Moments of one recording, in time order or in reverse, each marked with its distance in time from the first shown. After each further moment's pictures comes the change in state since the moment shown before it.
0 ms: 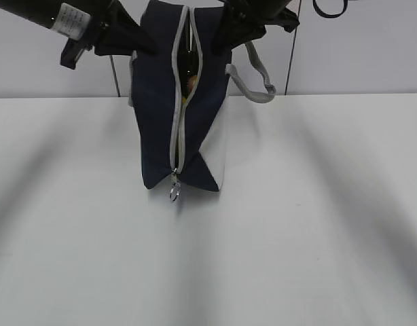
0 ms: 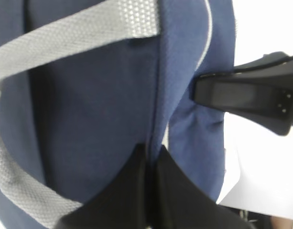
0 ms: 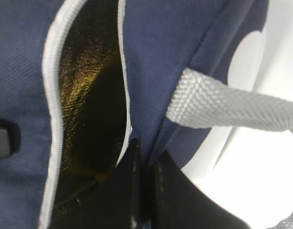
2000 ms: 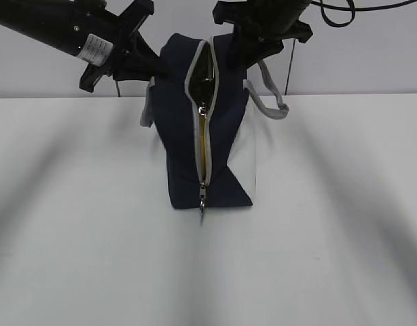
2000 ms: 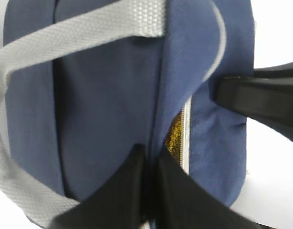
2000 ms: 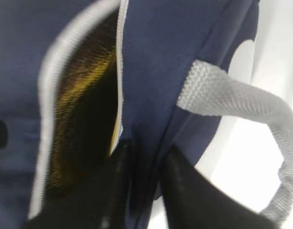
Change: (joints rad) left arm -0.024 0.099 0.000 -0.019 -0.058 0.000; right arm -0.004 0.027 0.011 -0.147 0.001 0.050
